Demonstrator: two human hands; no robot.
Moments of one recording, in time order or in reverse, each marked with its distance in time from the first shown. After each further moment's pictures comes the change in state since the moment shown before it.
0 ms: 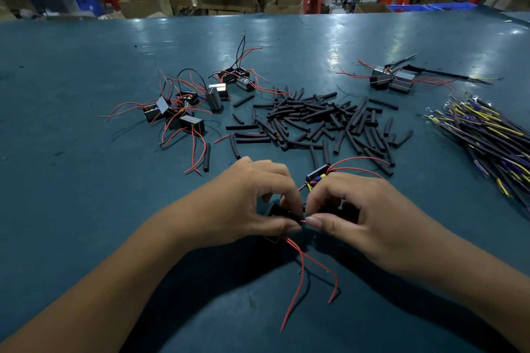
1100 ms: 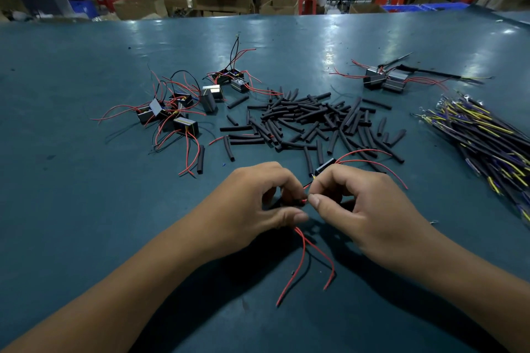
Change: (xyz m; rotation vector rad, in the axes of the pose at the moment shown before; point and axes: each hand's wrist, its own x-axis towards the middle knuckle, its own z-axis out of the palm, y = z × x) left_hand 0.007 0.008 0.020 -0.178 0.178 -0.114; right_hand 0.000 0.000 0.006 0.120 0.193 0.151
